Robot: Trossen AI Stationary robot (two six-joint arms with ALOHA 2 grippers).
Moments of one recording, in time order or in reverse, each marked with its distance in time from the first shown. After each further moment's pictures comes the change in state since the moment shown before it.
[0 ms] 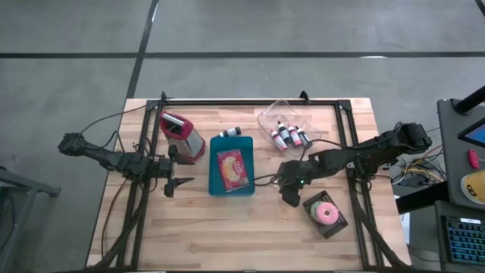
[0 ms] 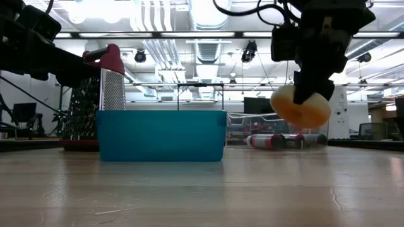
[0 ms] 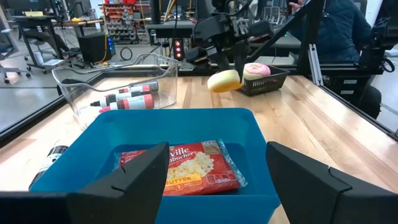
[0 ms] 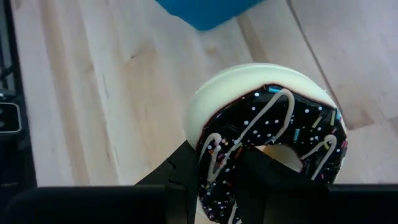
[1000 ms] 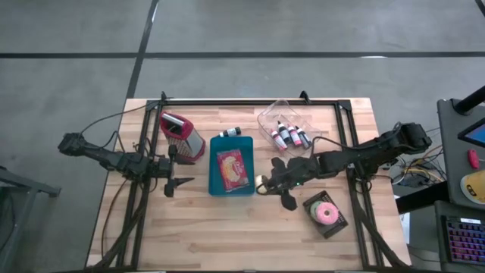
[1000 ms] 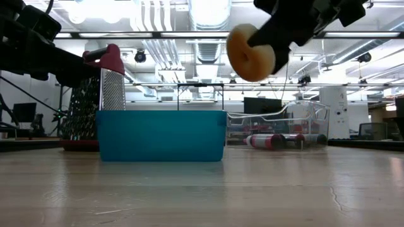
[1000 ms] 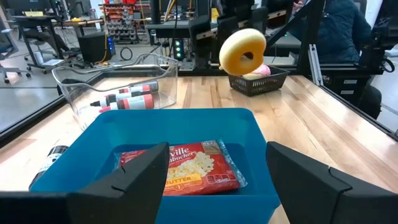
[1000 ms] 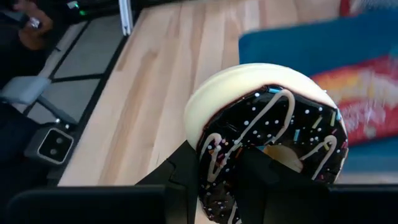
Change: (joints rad) left arm 0.000 0.000 0.000 0.000 0.000 0.000; right arm 0.027 0.004 0.000 0.427 0.017 -0.374
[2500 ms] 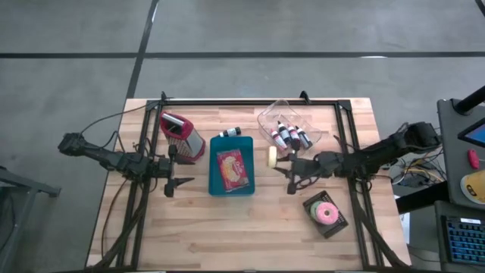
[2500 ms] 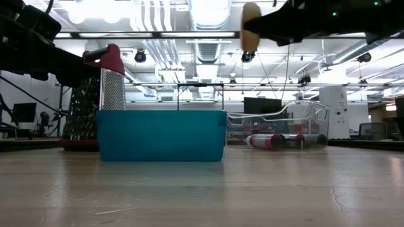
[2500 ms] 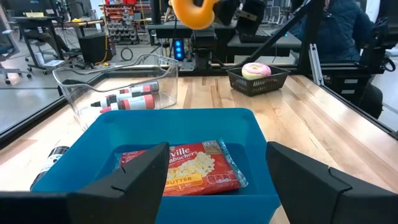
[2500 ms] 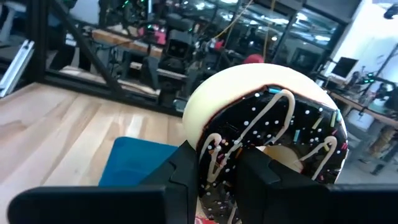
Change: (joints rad) left arm 0.000 0.000 0.000 0.001 -0.002 0.004; right arm 0.000 -0.137 -0.328 0.715 0.423 -0.555
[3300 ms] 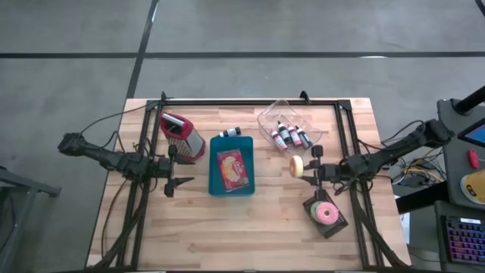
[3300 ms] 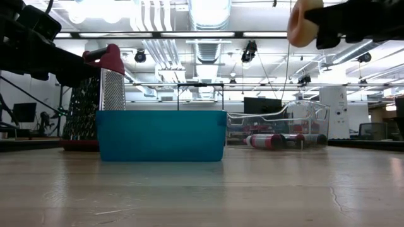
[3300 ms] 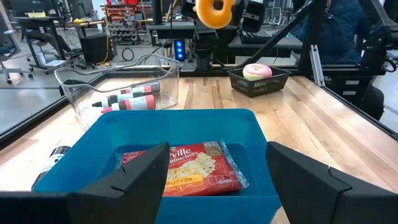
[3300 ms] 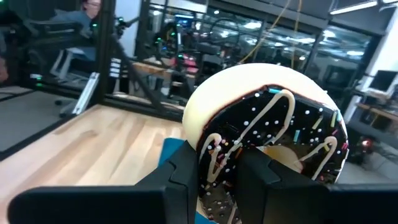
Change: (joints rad) left arm 0.000 0.000 0.000 0.006 -0.005 -0.004; right arm 0.160 -0.458 -0.290 -0.087 0.014 0.063
